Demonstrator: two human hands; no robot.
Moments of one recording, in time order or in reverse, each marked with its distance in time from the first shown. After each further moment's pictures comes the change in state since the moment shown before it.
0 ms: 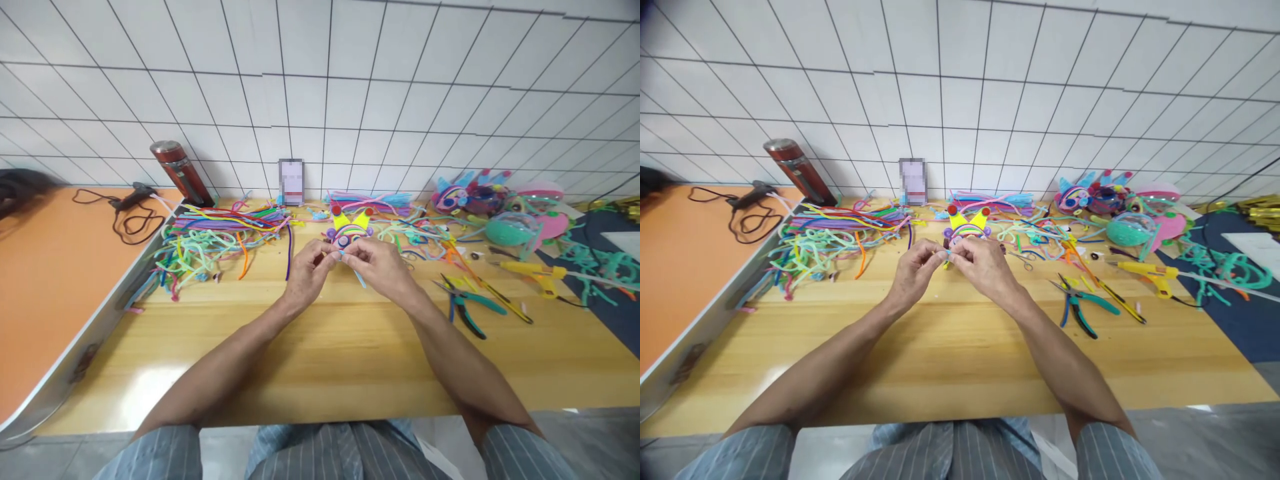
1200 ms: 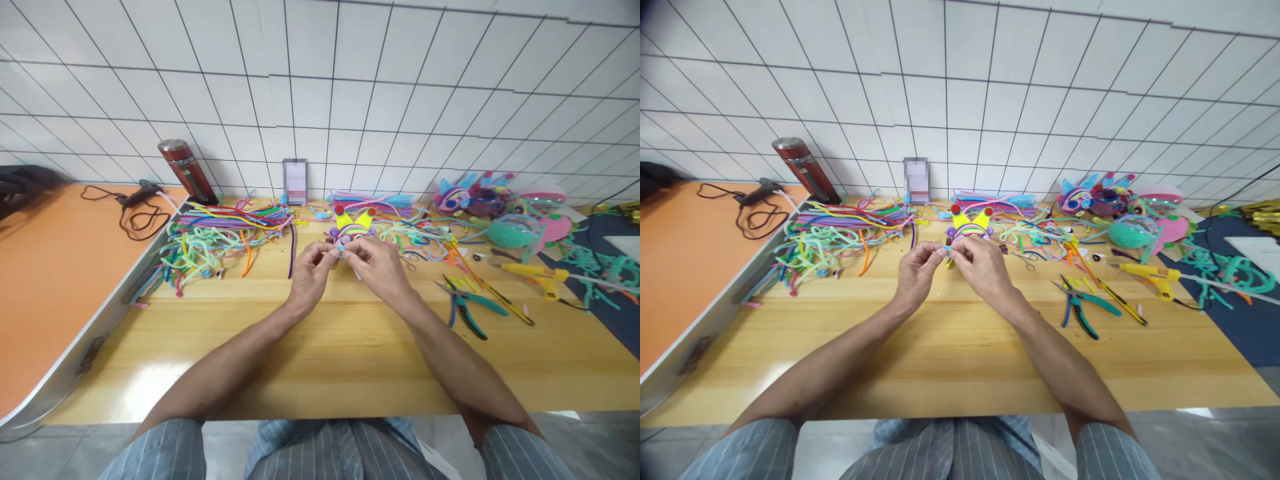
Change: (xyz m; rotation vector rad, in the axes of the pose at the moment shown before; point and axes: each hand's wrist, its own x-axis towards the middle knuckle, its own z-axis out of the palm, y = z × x) left_hand -0.011 -0.002 0.013 -0.186 0.170 -0.172; right_hand -0.005 0.001 0.015 -0.097 0.095 -0.021
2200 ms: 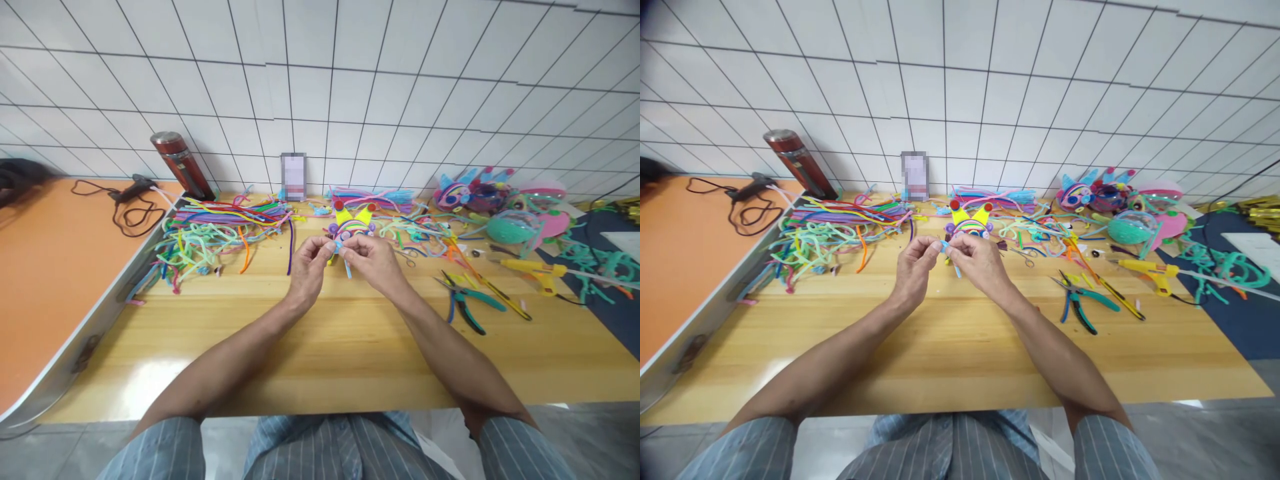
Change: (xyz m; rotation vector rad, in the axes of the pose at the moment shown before) left_hand 0.002 0.002 0.003 -0.171 0.018 -0.123; right_hand 0.001 0.006 0.009 0.323 -0.112 0.213
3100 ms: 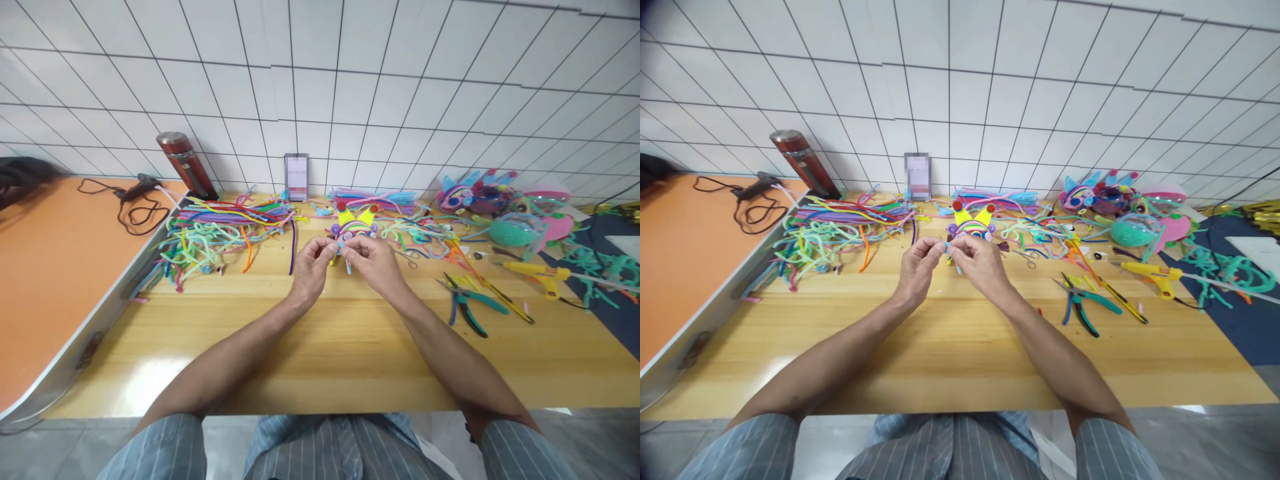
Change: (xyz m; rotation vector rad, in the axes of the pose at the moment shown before) left_hand 0.002 -0.003 -0.002 0.036 -0.020 0.016; right_hand 0.000 0.004 0.006 0.080 0.036 0.003
